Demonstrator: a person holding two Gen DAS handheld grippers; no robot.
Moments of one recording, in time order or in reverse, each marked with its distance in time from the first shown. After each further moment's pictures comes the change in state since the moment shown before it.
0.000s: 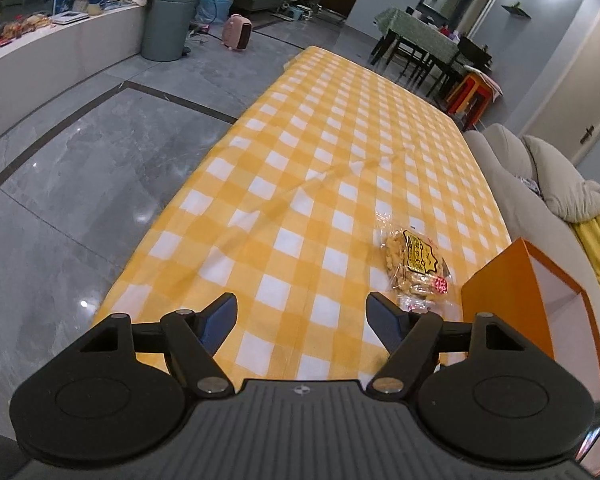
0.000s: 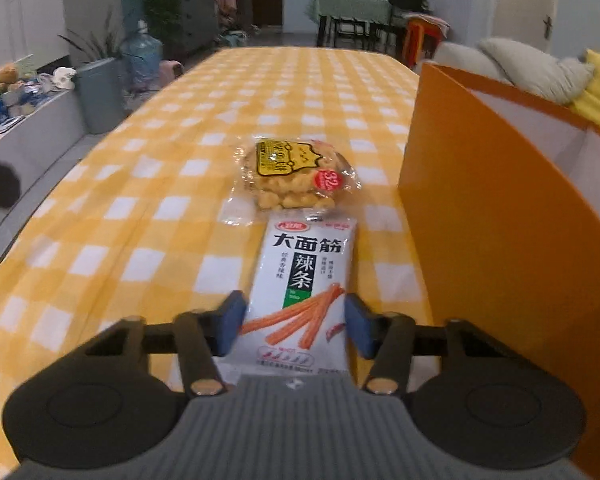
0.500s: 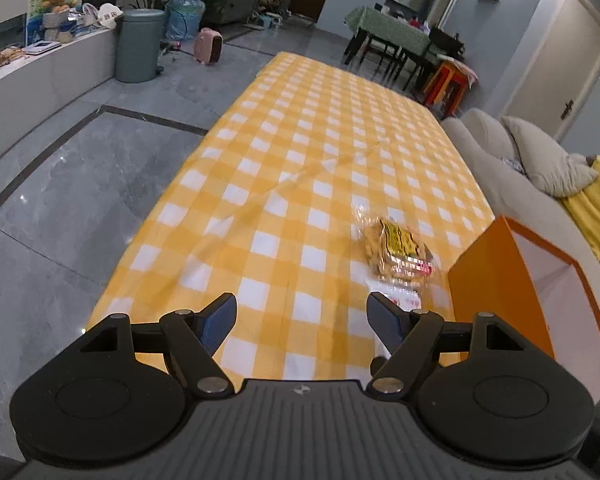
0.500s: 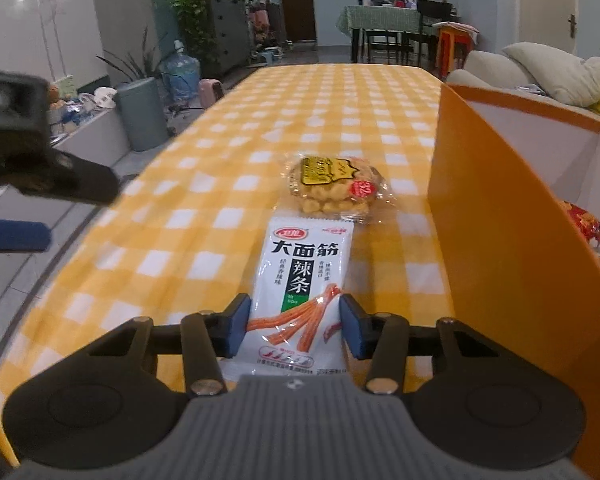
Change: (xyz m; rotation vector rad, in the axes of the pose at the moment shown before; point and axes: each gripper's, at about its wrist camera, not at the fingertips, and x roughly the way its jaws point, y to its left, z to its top) left arm -0.002 -0.022 -0.010 0.116 -0.015 -0.019; right arm -0.037 -0.001 -0.004 0.017 -0.042 0.148
